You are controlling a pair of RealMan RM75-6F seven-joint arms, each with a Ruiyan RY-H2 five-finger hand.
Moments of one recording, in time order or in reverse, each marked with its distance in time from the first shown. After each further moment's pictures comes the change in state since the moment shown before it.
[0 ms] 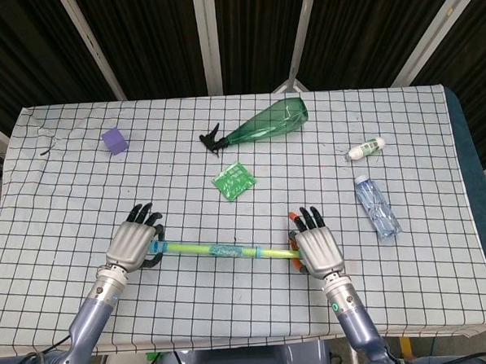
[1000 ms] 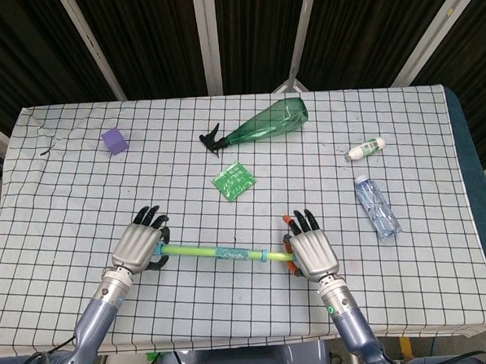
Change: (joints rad) left arm -0.012 -0.021 0.010 0.004 -0.007 0.007 0.010; right arm 0.018 -0.013 -0.012 -0.011 0.014 0.008 -0.016
